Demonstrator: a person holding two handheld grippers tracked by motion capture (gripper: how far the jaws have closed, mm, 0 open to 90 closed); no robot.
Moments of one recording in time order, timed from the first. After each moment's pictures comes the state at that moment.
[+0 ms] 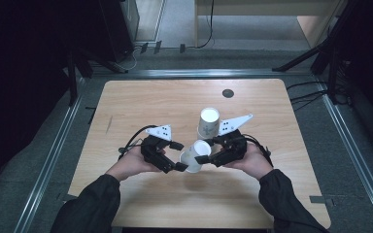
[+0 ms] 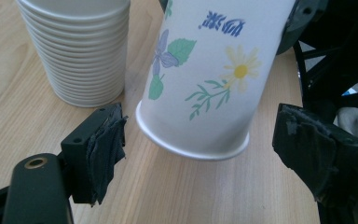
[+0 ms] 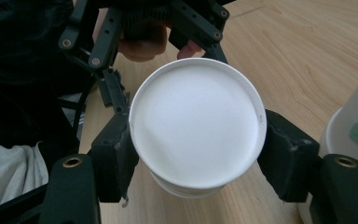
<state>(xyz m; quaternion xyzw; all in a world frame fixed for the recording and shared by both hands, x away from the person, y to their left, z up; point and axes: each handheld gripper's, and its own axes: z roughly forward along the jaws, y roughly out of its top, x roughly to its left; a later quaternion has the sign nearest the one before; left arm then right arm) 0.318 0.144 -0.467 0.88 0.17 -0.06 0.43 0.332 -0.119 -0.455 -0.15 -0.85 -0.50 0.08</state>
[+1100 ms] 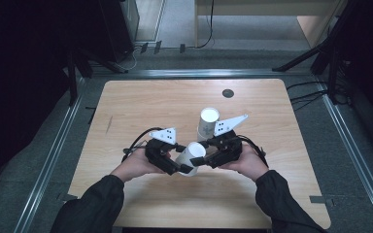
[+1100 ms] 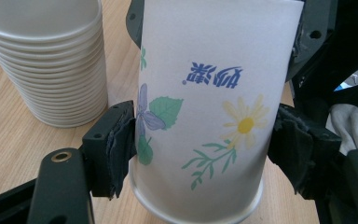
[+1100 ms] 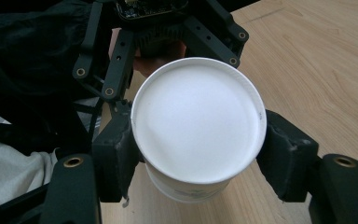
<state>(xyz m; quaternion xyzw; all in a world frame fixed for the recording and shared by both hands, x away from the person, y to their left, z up) 0.314 0.134 -0.468 0.88 0.14 -0.06 0.45 0.330 -0.108 -0.456 -0.14 -0.84 -0.51 0.11</state>
